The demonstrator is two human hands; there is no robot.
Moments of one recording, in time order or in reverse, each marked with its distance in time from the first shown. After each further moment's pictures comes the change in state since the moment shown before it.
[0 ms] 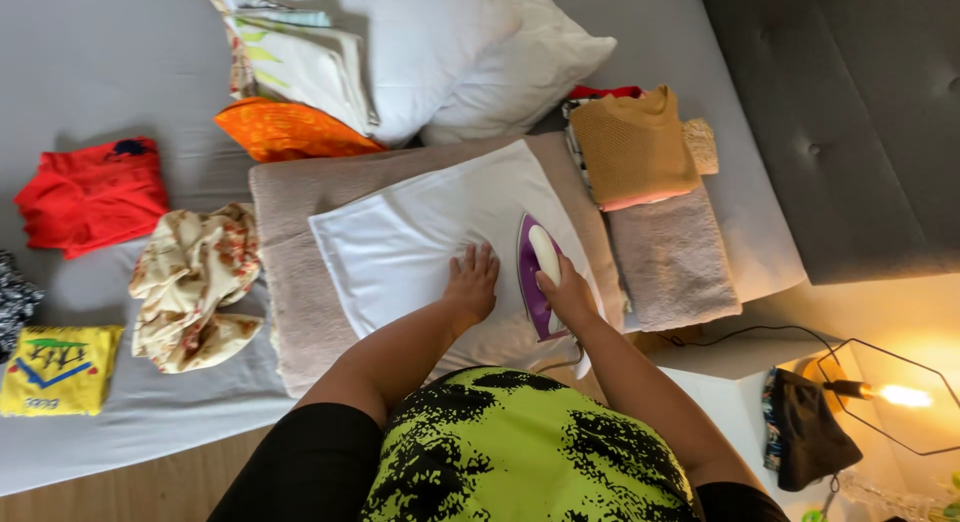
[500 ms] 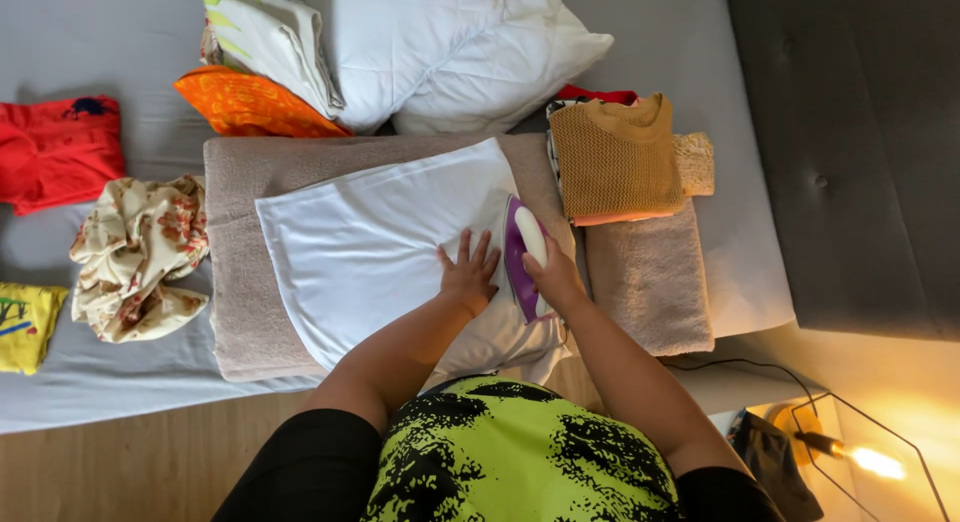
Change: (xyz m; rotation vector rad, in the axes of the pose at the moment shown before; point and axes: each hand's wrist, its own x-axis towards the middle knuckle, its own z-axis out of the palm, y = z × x) left_hand 0.067 0.081 -0.030 0.008 -0.088 -0.181; right_hand 0.096 0.049 -0.053 -0.020 -0.065 -0.087
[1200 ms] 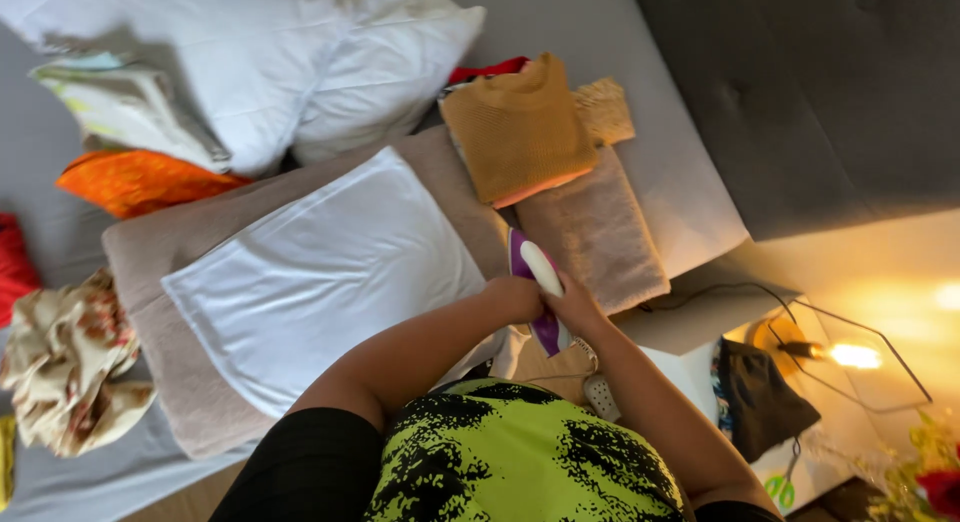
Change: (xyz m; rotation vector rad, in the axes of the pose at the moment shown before) left_hand 0.054 0.162 0.010 -0.024 0.010 0.706; right_hand -0.080 0.122 -0.070 0.211 0.069 0.183
